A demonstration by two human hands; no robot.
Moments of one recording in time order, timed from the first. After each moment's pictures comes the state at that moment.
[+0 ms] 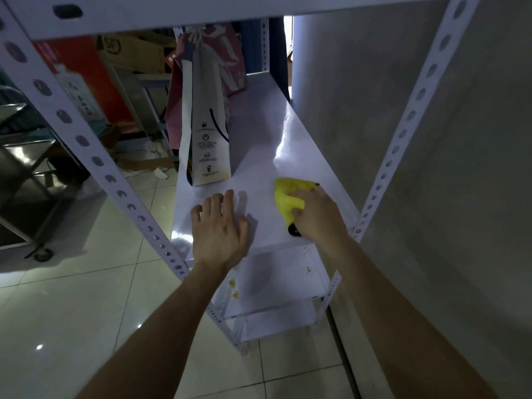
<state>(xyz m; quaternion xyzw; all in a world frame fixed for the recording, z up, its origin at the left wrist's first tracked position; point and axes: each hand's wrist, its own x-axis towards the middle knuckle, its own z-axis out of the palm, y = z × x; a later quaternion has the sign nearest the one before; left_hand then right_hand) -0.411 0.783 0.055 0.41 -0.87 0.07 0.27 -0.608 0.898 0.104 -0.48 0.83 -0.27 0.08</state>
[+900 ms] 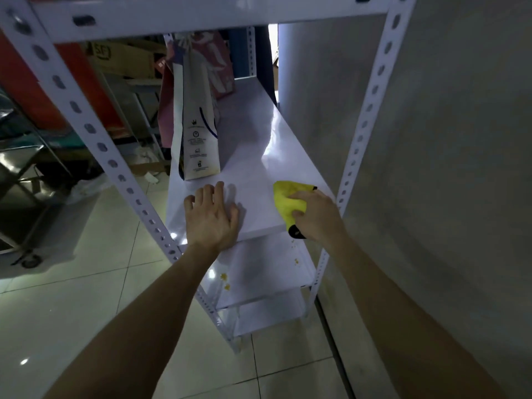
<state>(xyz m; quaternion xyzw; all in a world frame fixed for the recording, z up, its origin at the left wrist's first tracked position) -0.412 0.790 0.066 0.43 -0.87 0.06 0.22 -0.617 0.947 0.092 -0.46 0.81 -0.34 0.09</state>
